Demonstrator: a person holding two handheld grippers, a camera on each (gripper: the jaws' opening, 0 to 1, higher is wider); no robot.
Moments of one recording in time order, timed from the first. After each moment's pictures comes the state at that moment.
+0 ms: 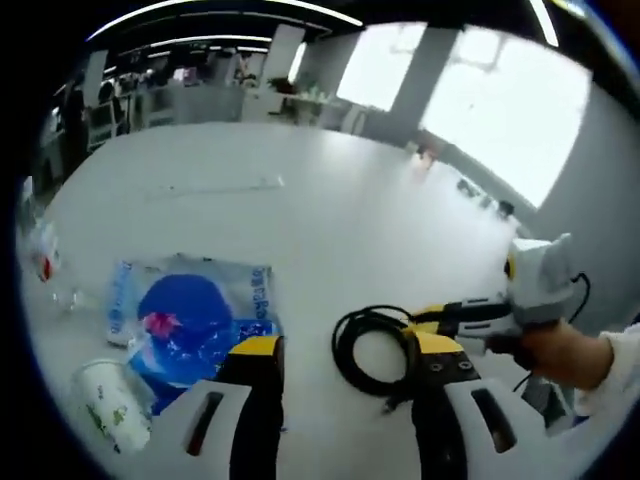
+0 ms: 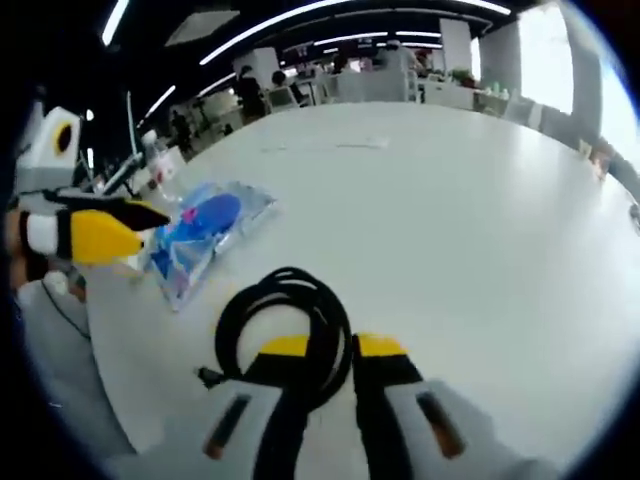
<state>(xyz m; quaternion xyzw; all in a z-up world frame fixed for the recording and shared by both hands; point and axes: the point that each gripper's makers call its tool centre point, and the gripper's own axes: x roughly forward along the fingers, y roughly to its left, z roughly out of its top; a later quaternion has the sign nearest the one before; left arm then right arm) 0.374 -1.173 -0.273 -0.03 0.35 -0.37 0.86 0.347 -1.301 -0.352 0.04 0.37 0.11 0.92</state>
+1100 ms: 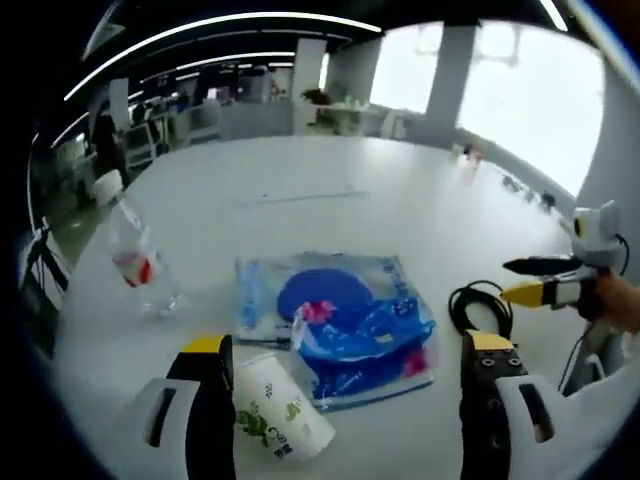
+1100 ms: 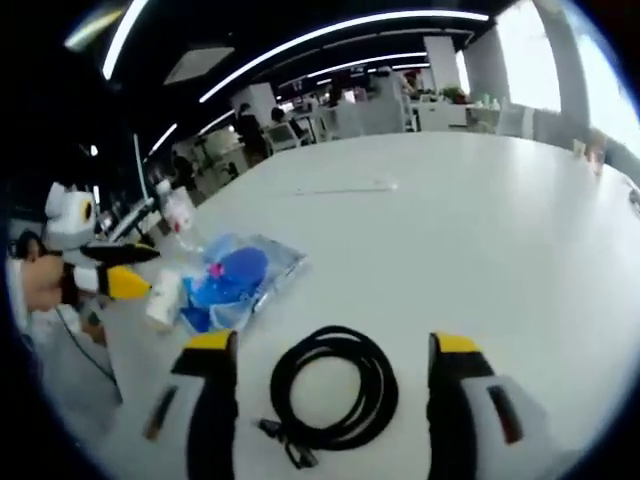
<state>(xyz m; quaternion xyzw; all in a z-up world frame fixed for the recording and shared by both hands) 0.422 -1.042 -0.288 0.05 0.36 -0.30 0.88 0.364 -1.269 -0.311 0.10 0.32 0.11 0.94</state>
